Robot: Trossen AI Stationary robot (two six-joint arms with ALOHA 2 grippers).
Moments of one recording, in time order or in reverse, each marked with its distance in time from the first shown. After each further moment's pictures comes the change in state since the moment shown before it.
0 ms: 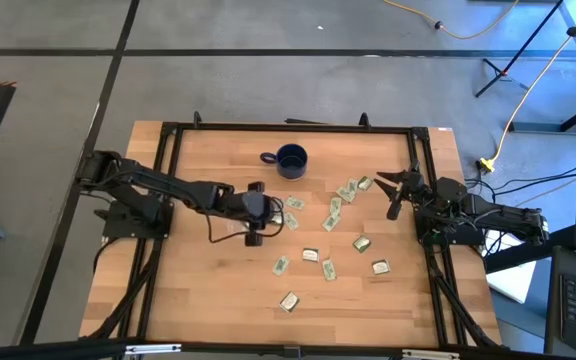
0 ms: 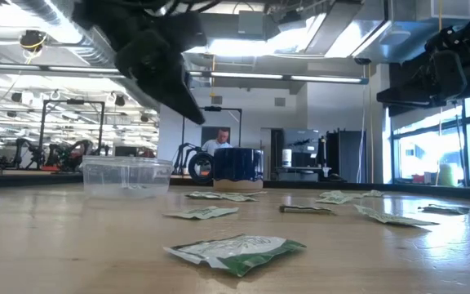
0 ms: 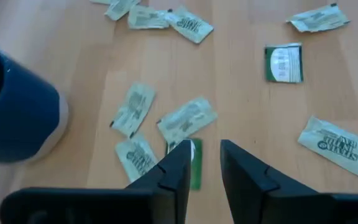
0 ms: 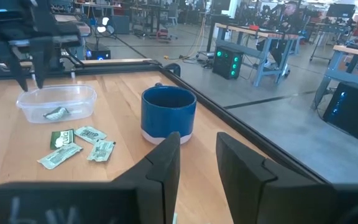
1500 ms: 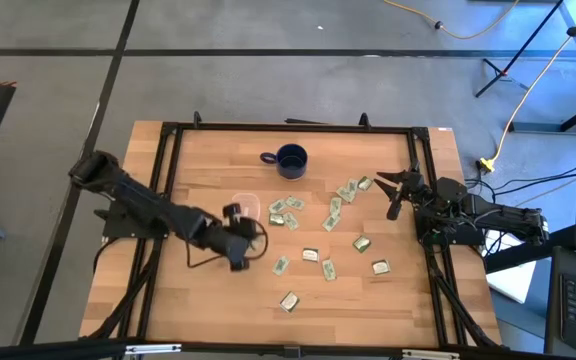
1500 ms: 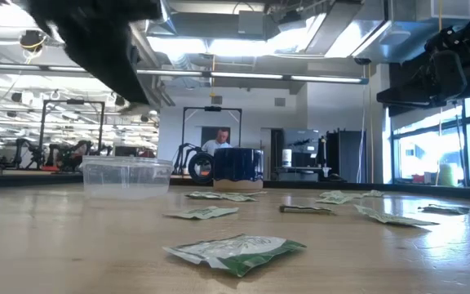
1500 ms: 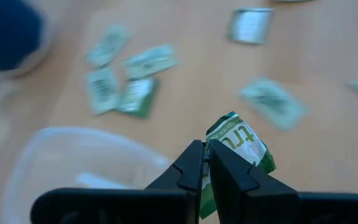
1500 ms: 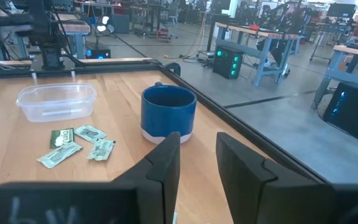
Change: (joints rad) left arm -0.325 -0.048 0.042 -0.319 -0.293 -0.494; right arm 0.000 0.000 0.000 -0.003 0.000 -0.003
